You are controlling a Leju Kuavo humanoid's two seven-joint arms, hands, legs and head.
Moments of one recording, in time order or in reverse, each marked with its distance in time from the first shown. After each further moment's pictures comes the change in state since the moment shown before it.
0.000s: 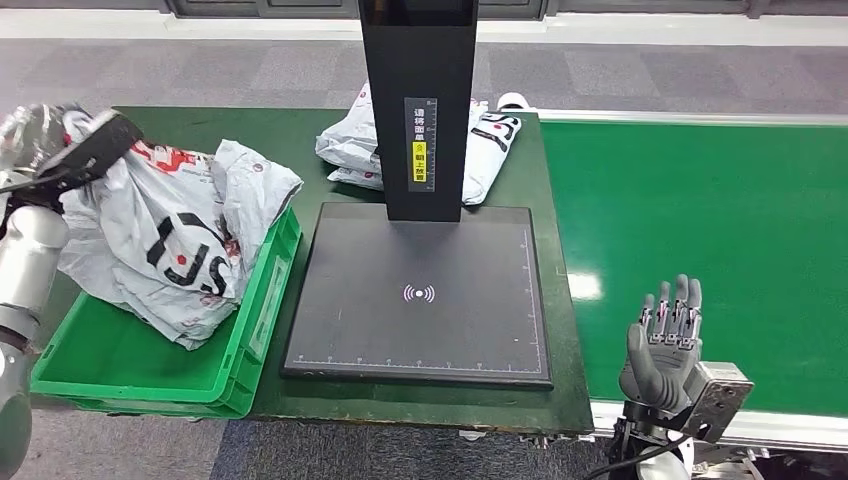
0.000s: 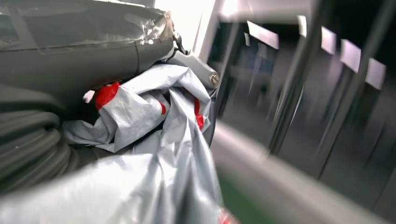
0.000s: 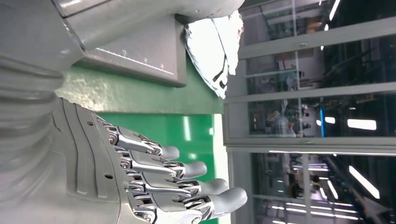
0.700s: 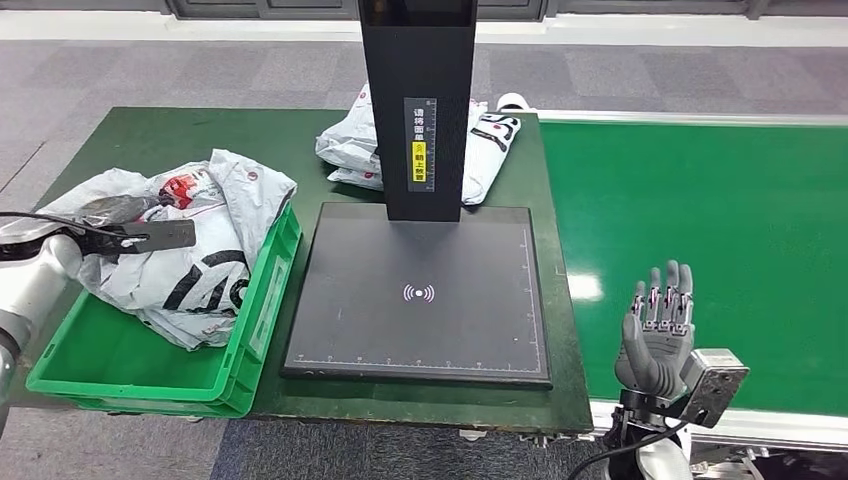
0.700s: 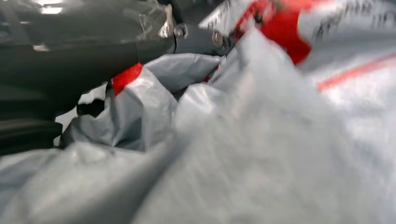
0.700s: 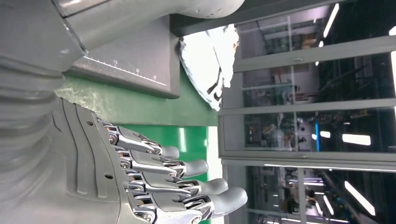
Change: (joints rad) left arm -0.063 0.060 -0.297 0.205 -0.175 -0.408 -0.123; right arm -0.037 0.041 -0.057 0.025 0.054 0.110 0.023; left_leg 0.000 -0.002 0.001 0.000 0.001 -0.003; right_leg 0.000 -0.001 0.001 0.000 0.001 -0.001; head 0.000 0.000
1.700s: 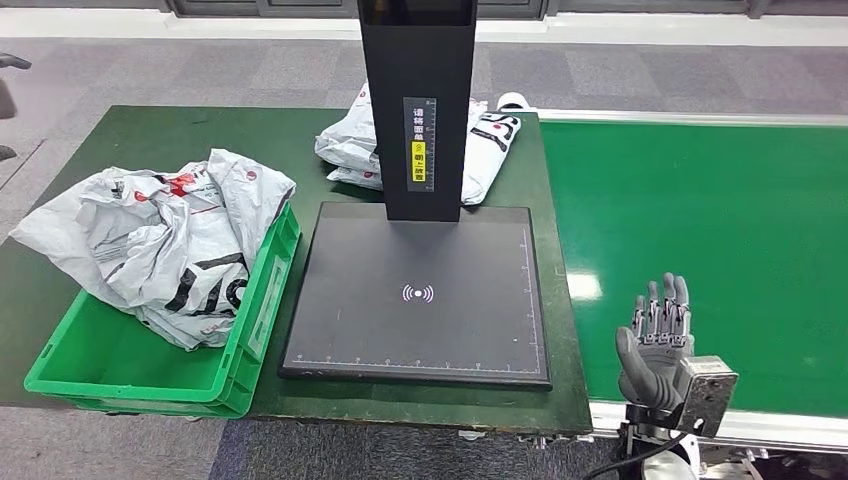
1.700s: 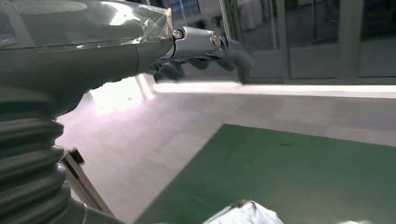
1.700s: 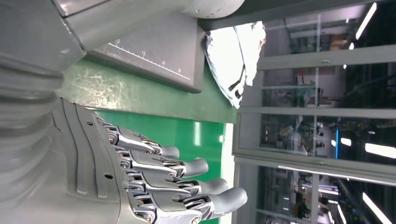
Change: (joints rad) left arm -0.323 0.279 -0.011 -0.222 0.211 -0.405 -0.186; right arm 0.037 0.014 -0.051 -0.017 0.120 0.054 0.043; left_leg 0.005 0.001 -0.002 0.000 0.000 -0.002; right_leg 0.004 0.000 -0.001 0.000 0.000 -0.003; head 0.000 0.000
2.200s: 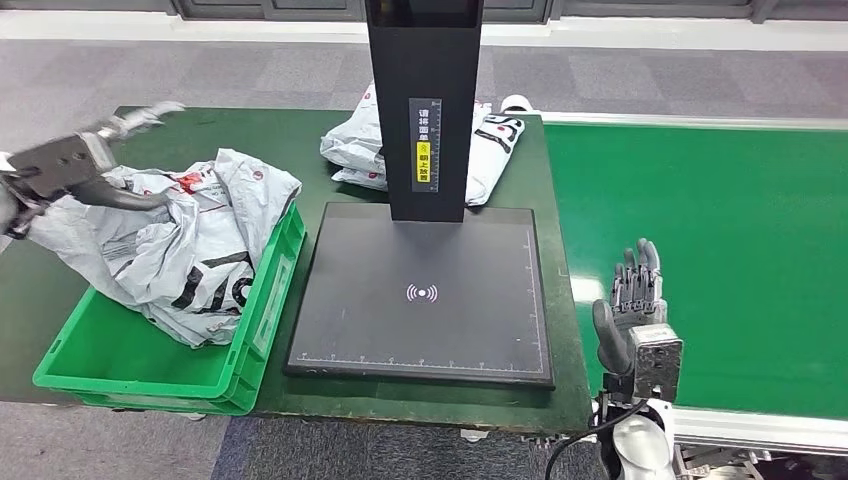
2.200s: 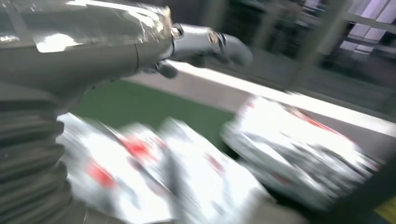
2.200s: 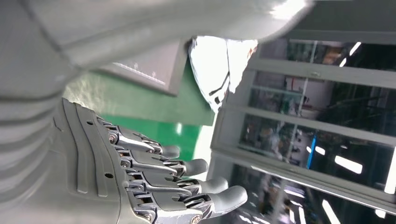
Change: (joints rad) left arm 0.372 -0.239 0.101 -0.177 0.409 0.053 -0.141; right arm -0.117 0.006 0.086 0.072 0.184 -0.110 -0.029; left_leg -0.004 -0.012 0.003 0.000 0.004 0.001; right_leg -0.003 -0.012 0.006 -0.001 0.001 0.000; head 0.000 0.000
